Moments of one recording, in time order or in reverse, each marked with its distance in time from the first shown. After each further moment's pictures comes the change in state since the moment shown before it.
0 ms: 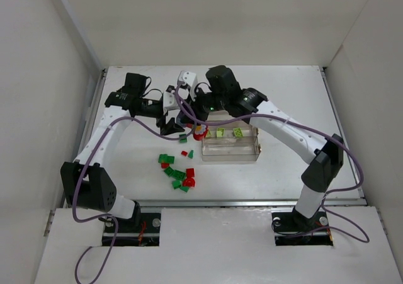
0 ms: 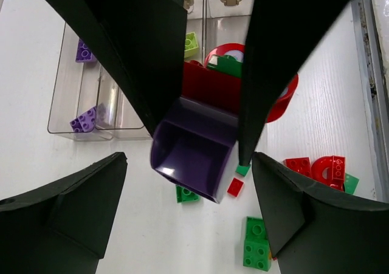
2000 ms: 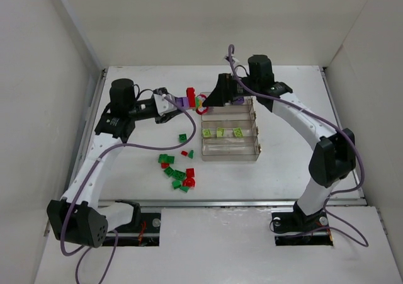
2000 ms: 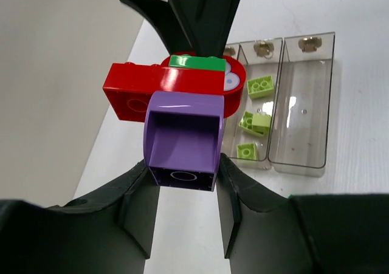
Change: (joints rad) left arm -0.020 -0.285 -0.232 0.553 -0.109 -0.336; right arm -0.354 -0.047 -0.229 0.267 -0.374 0.622
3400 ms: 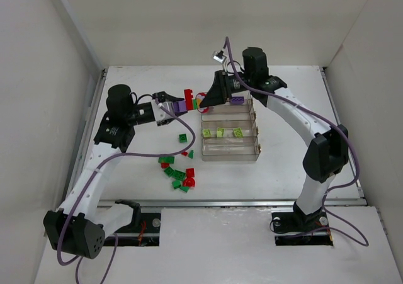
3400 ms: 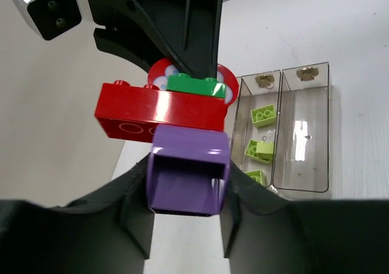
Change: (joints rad) left arm -0.021 -0.092 -0.079 0.191 0.057 -0.082; right arm 0.035 0.090 0.145 0.031 -0.356 0.048
